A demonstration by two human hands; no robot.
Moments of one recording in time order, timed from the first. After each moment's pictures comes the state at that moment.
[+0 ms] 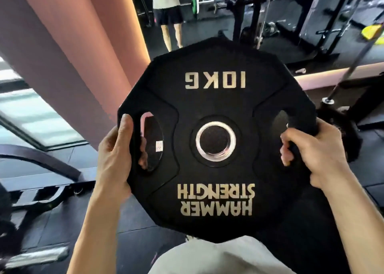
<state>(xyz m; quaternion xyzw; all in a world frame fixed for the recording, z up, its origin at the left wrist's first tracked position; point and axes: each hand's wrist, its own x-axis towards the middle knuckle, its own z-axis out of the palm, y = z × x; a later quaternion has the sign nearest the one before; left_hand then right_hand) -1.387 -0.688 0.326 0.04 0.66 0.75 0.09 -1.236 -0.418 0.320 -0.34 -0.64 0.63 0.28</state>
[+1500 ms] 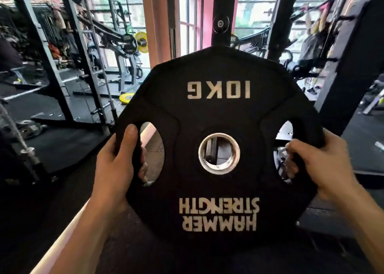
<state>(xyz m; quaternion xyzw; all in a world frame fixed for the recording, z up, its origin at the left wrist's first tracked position) -1.738 0.040 0.279 0.48 0.41 0.63 0.45 -1.436 -0.032 0.294 -0.60 -0.41 0.23 0.65</state>
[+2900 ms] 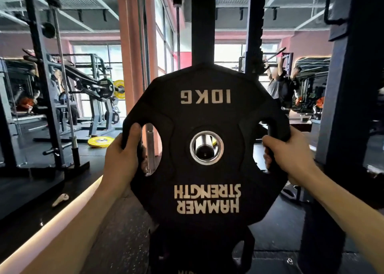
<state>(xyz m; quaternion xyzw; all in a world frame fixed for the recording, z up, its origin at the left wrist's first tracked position) -1.653 0.332 -0.008 0.55 0.34 0.64 0.41 -1.355 0.206 0.013 -0.57 -0.44 0.09 0.69</state>
